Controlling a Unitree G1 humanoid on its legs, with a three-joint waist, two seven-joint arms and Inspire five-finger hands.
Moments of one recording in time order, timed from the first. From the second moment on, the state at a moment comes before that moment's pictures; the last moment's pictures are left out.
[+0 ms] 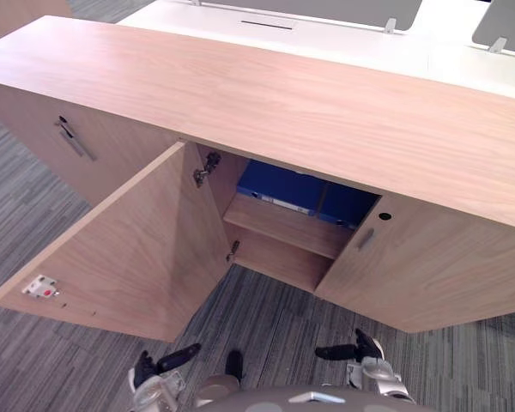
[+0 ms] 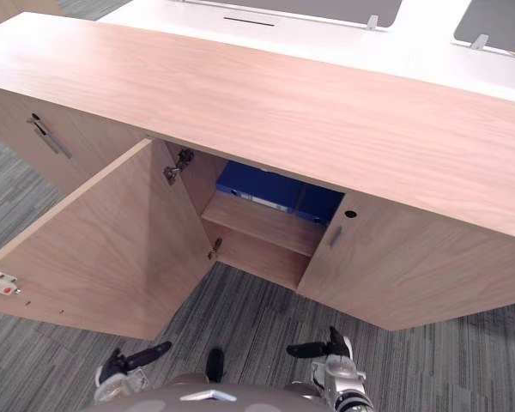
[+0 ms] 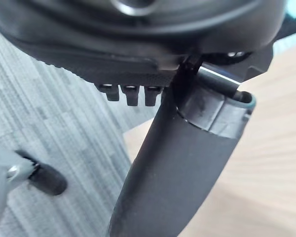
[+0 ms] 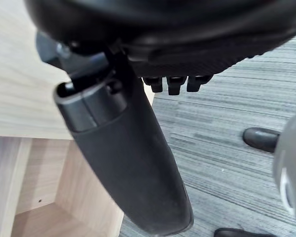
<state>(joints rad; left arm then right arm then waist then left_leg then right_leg) 0.14 0.08 0.39 0.88 -0.31 -0.04 0.29 -0.04 -0.03 -0.18 1.06 -0.04 0.02 -0.17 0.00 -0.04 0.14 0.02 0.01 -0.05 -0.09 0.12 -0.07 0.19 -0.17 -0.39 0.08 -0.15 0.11</state>
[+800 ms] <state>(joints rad) 0.18 0.12 0.58 0.38 -0.32 -0.11 0.43 0.01 -0.04 -0.13 1.05 -0.08 0.03 -0.18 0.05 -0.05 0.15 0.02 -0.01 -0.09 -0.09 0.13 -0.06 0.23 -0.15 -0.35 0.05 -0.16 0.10</state>
